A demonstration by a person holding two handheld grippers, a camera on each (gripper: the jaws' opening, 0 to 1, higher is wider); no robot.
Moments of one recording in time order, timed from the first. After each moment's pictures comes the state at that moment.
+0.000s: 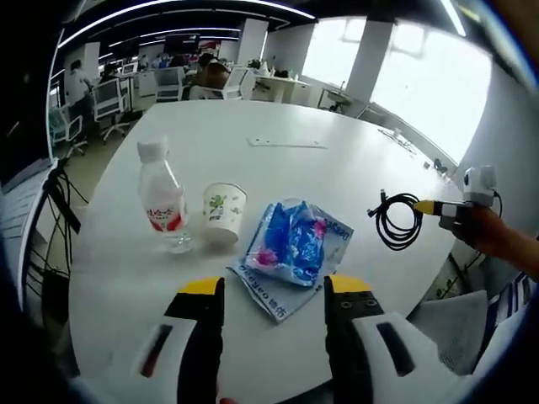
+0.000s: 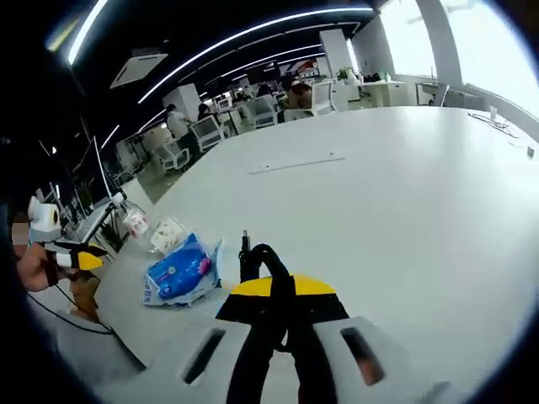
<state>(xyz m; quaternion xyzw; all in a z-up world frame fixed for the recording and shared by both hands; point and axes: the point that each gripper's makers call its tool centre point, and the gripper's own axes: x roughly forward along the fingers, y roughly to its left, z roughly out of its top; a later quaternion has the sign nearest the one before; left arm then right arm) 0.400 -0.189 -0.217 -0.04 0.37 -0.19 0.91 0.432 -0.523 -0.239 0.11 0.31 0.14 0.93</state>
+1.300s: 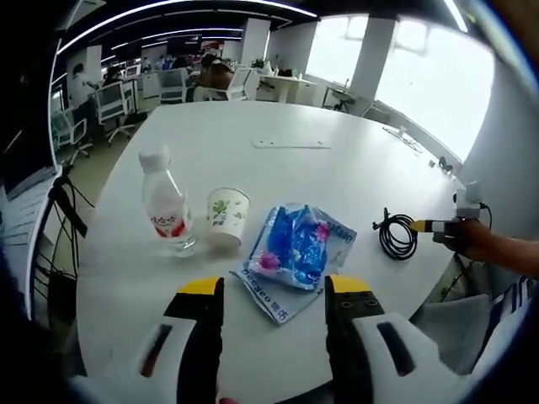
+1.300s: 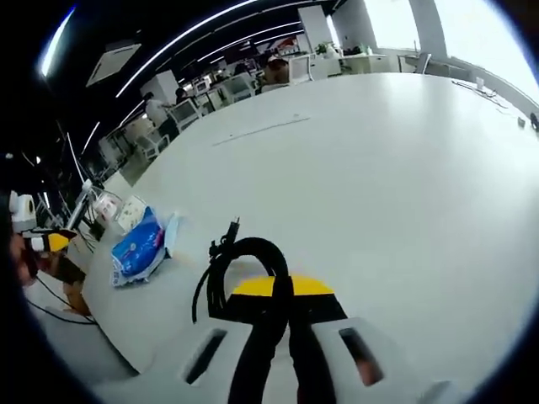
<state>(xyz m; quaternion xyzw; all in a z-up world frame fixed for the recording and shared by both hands) 0.402 -0.189 -0.210 -0.02 0.38 -0.18 0.91 0.425 -0.566 -0.306 0.12 0.38 0.10 0.91</state>
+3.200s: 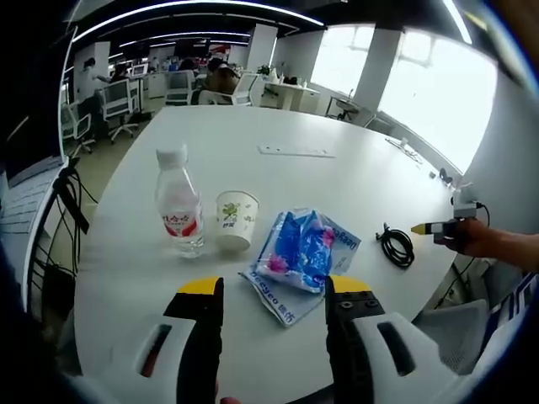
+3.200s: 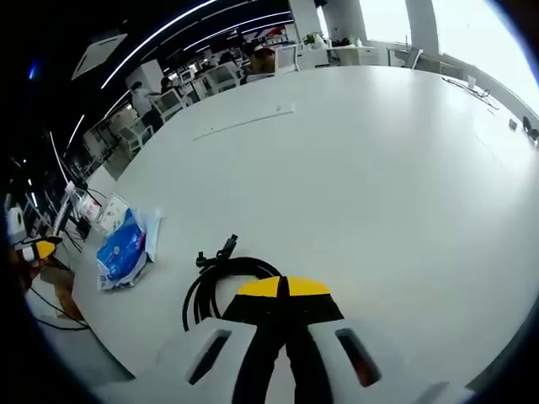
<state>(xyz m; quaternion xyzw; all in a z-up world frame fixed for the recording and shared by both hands) 0.404 -0.174 -0.207 -0.05 0.36 -0.17 0.91 0.437 -0.584 -0.297 0.10 0.40 0.07 0.91</state>
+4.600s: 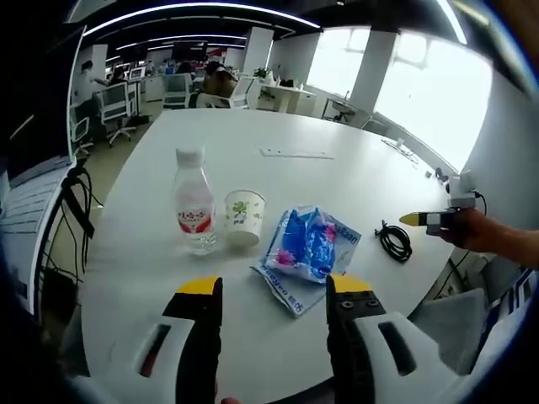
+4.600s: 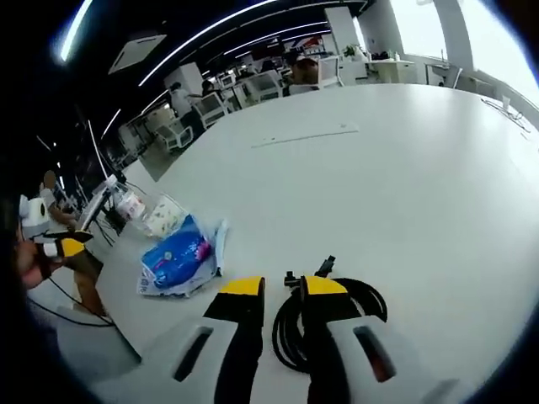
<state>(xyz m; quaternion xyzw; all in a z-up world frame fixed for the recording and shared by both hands) 0.394 -0.156 -0.203 -0.05 0.35 -0.19 0.92 0.444 -0.488 -0.262 0.10 0.37 0.17 0.91</state>
